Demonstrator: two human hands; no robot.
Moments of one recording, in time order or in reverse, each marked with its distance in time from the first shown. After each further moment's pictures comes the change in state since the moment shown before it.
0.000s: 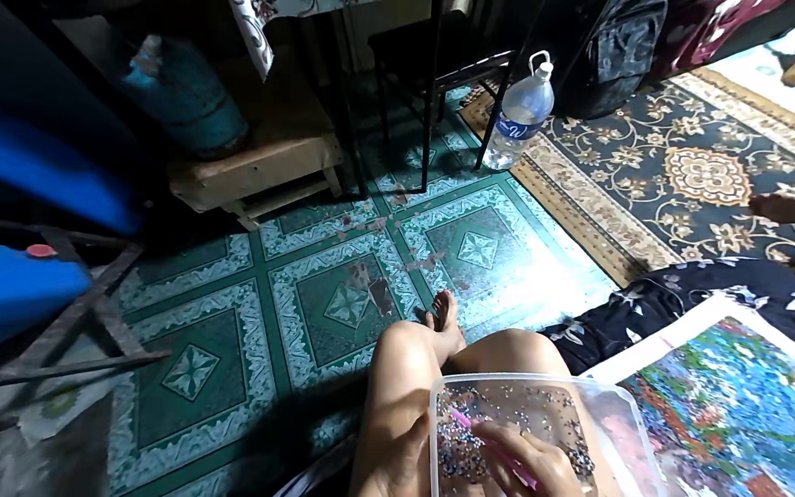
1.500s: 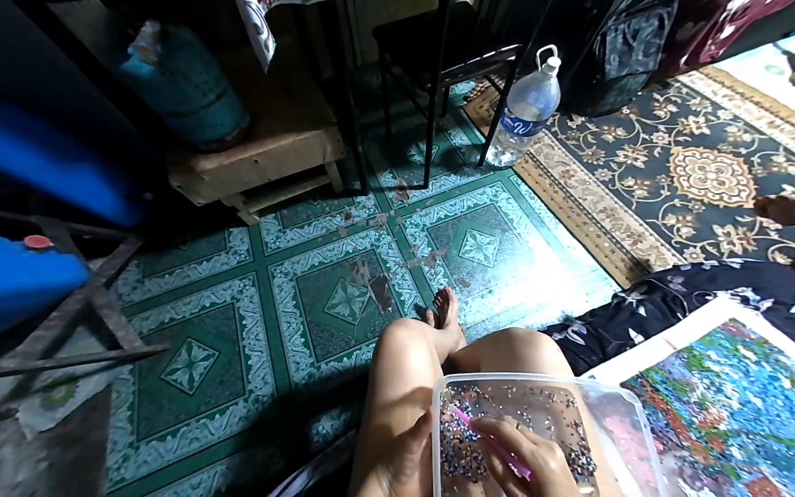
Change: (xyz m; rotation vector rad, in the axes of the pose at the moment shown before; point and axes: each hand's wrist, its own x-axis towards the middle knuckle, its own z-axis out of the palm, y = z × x) left_hand 0.003 0.003 0.003 -0.053 -0.046 0.008; right_hand 0.005 0.008 0.011 -0.044 0.044 -0.019
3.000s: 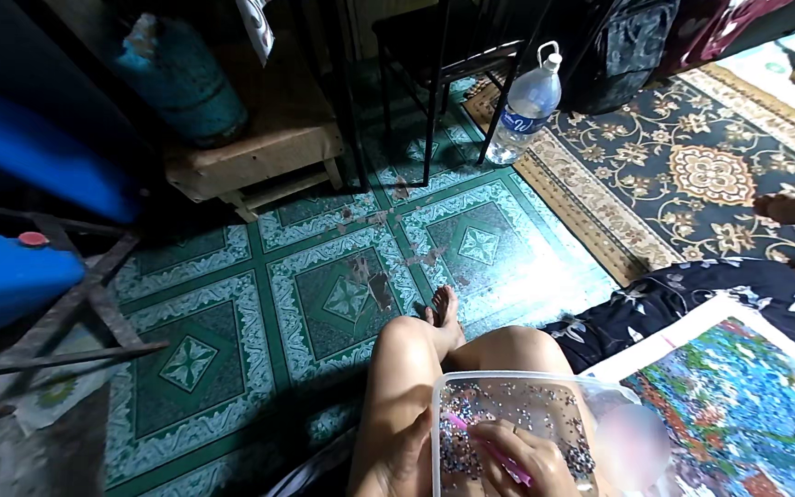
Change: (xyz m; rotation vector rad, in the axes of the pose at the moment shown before) left_hand -0.001 0.001 0.001 -0.017 0.008 -0.033; right_hand -0.003 0.003 0.001 -0.007 -0.026 -0.044
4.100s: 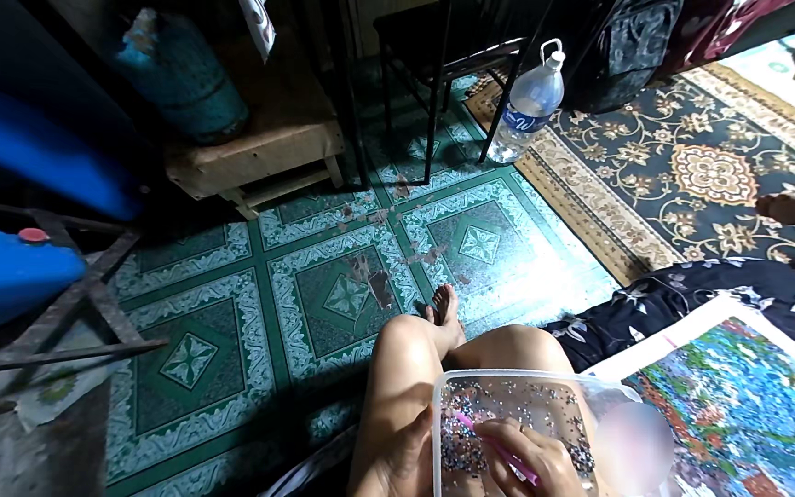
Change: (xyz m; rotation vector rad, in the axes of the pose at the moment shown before) left_hand 0.001 0.001 0.000 0.009 -0.009 0.023; right_hand 0.001 -0.002 -0.004 -0.024 0.030 0.000
